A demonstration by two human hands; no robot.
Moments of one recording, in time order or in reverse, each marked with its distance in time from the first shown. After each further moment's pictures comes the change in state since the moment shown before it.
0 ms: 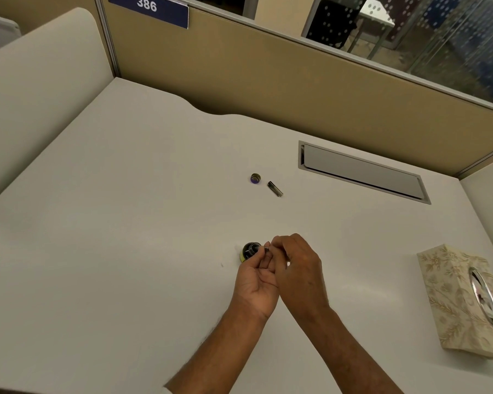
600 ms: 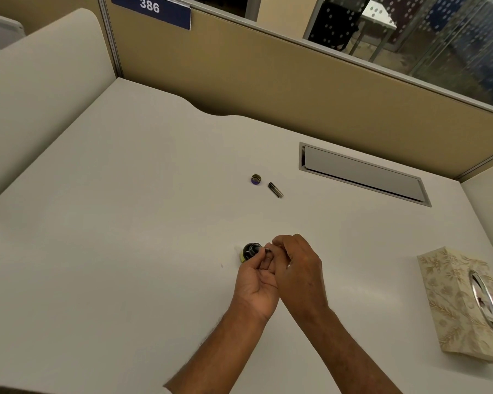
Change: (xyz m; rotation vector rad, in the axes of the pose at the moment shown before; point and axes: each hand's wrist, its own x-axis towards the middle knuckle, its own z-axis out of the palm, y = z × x) left_hand -0.004 -0.003 0.003 -0.011 -0.016 0.011; right_hand 0.002 0.000 0.000 0.004 0.011 0.032
